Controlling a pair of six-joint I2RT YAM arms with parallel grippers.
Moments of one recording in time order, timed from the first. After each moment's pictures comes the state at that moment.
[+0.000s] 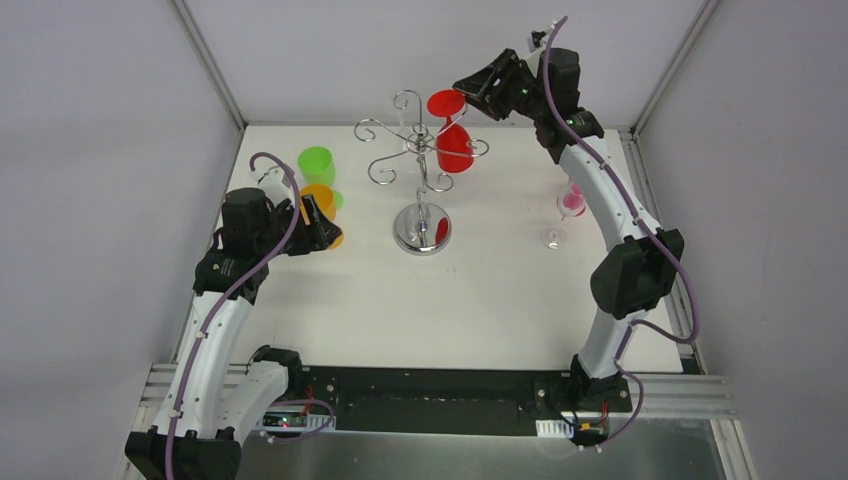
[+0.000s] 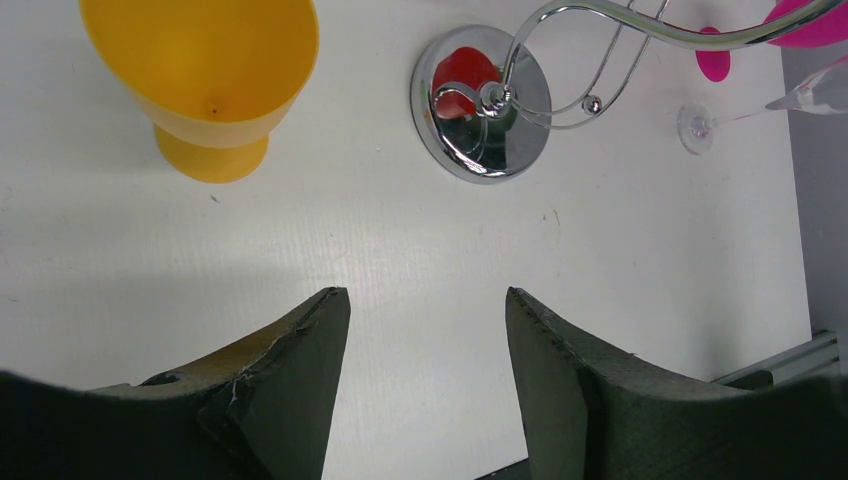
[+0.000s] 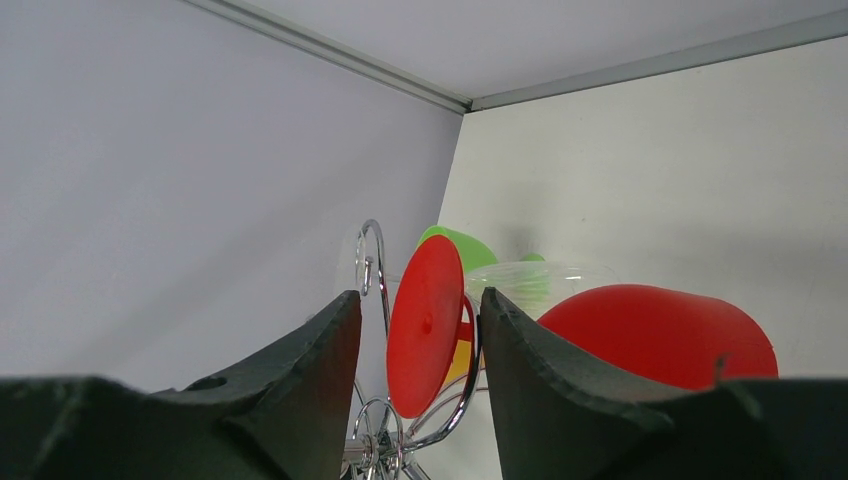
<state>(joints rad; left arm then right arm) -0.09 0.83 0.93 -0.64 0.28 -0.36 0.33 1.83 1.88 -0.23 -0.44 0.94</state>
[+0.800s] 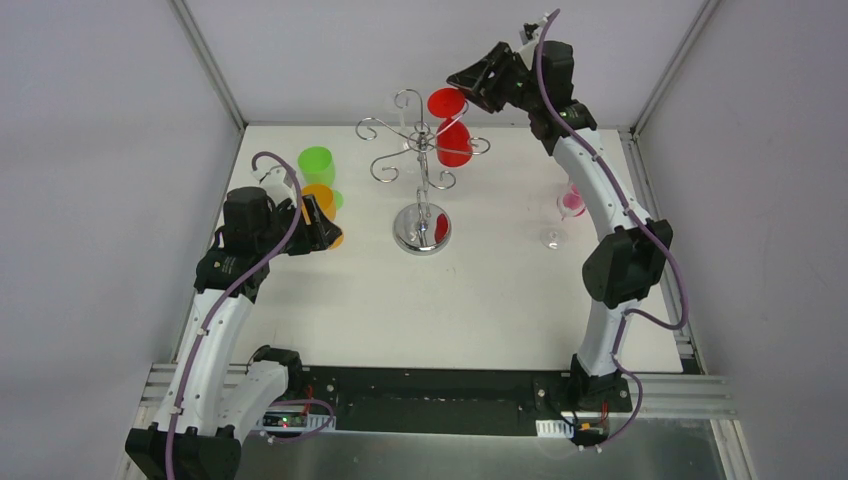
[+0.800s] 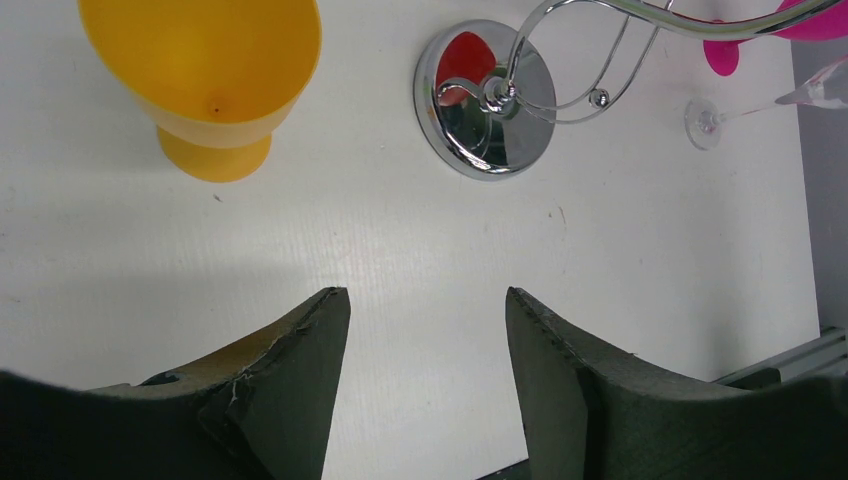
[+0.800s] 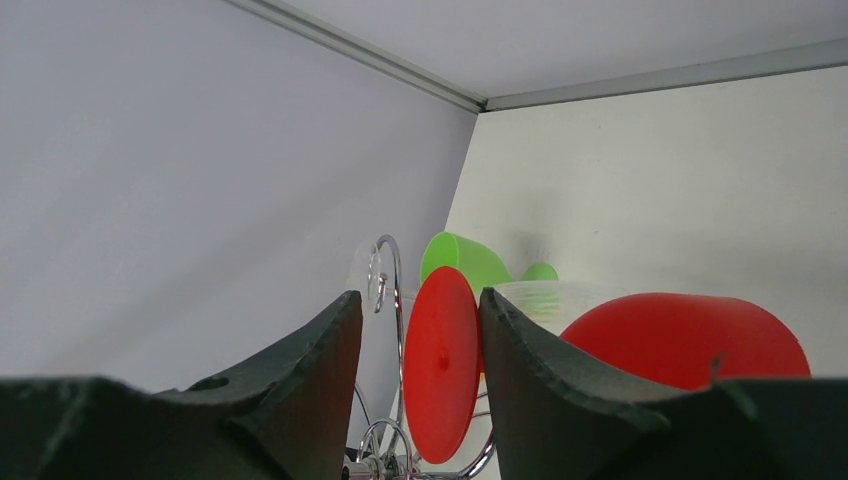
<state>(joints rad) -0.09 0.84 0.93 -0.64 0.28 -0.35 0.33 1.92 2.00 -0.23 -0.47 0.93</state>
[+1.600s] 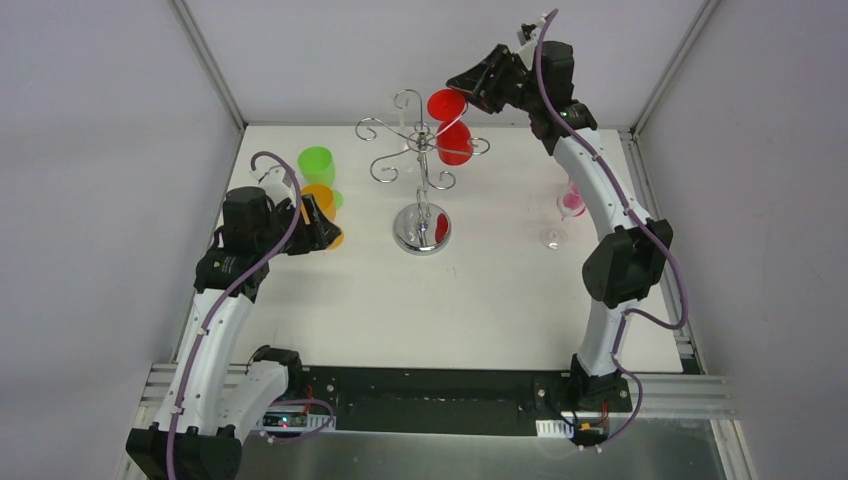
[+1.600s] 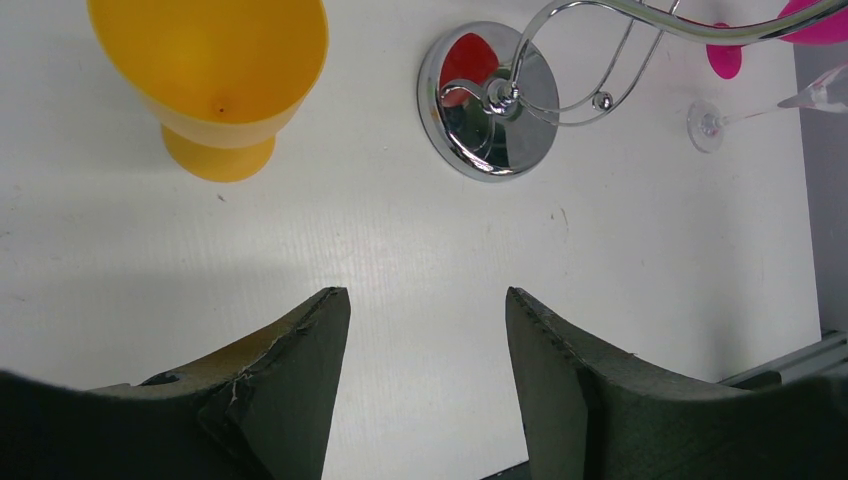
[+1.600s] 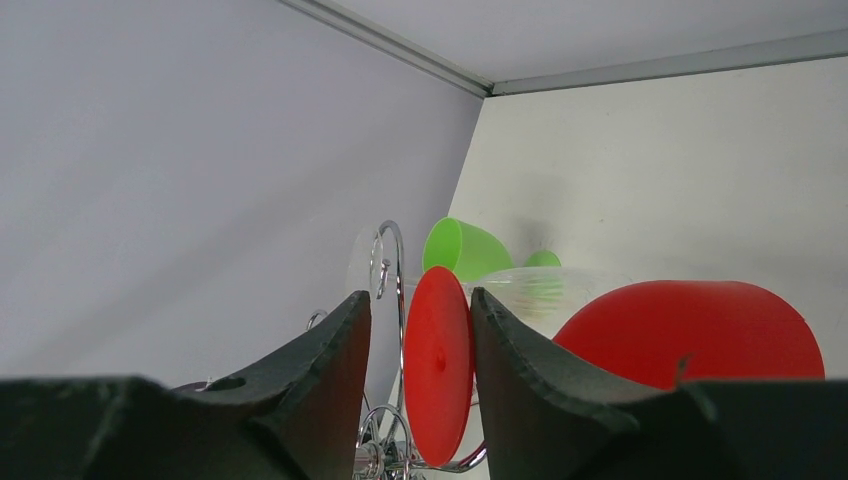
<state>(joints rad) -0.08 0.84 0.93 -0.64 0.28 -0.35 0.33 1.93 2.00 -0.23 -0.52 0.92</state>
